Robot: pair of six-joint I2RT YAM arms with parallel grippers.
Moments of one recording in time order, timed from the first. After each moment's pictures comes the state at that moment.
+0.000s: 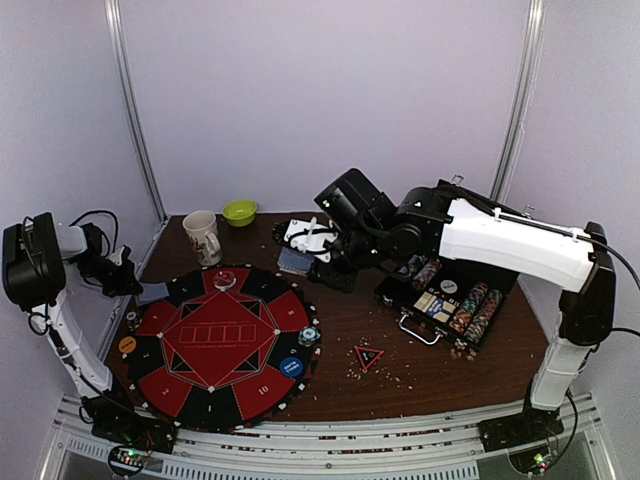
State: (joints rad) left arm 0.44 1.85 1.19 -0.65 0.43 0.12; right arm 1.06 1.79 1.74 -0.76 0.18 -0.36
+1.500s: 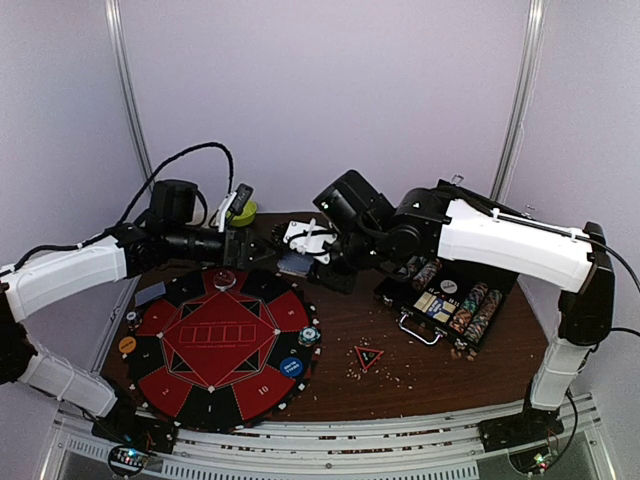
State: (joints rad) left arm -0.57 1.31 1.01 -0.16 0.62 -0.33; right arm 1.06 1.79 1.74 -0.77 0.19 -0.36
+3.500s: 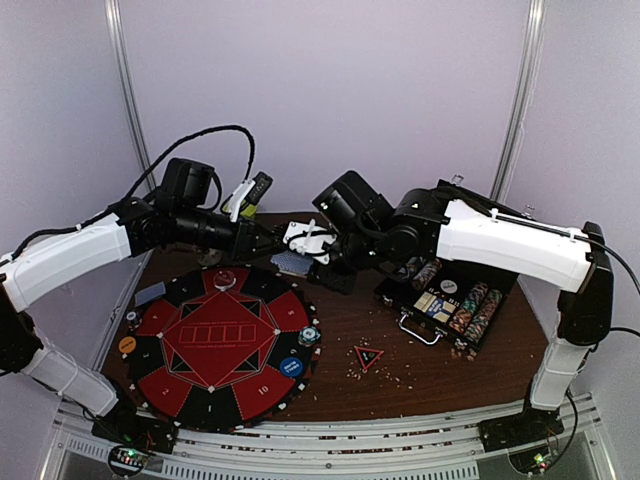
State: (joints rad) left arm -0.66 1.39 1.24 -0.40 0.51 -0.12; right arm 1.07 1.80 1.74 -0.76 0.19 -0.36
